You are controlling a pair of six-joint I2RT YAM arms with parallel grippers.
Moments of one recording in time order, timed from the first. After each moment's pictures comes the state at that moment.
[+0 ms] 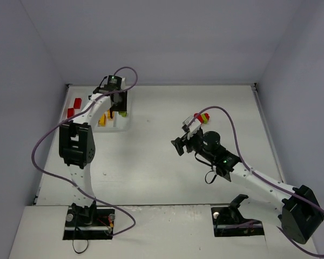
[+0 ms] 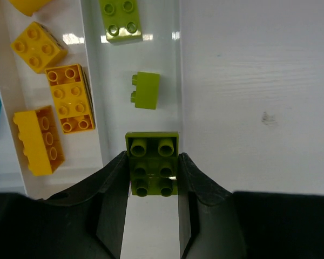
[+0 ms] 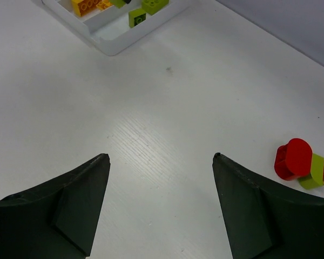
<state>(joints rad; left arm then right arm) -0.22 1.99 1.74 -0.67 -0.02 -0.18 0.67 1.07 0.55 0.28 -0.05 -0.11</state>
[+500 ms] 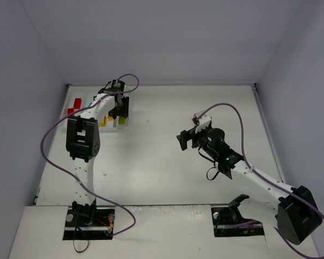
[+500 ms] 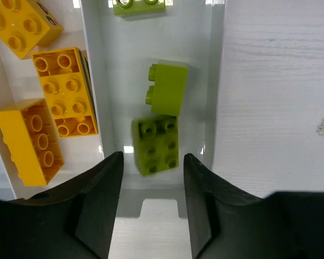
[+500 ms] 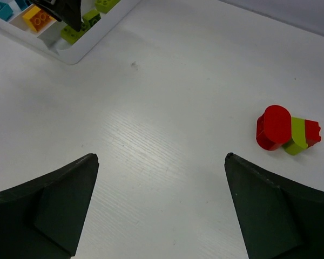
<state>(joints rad) -0.21 2.17 1.82 -0.76 -0.09 -0.17 0.57 1.08 0.53 0.30 -0.01 0.02</state>
